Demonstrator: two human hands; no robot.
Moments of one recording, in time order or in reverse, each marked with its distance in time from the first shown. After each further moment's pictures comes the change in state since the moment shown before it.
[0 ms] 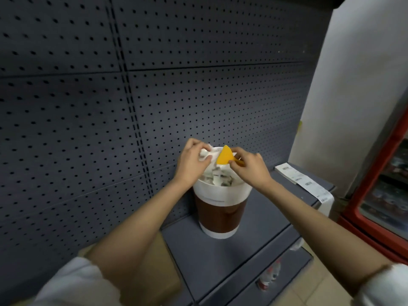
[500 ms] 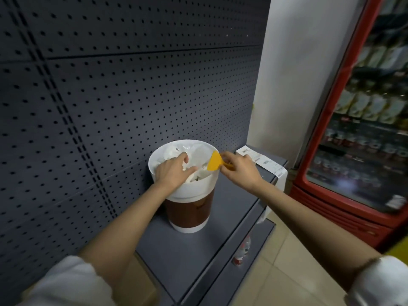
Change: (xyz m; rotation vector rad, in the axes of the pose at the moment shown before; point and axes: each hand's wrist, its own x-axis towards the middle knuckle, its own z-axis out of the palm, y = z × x) left_hand 0.008 -0.023 0.067 0.343 -0.423 -0.053; right_hand -0.038 0.043 -0.023 -0.175 -0.056 0.186
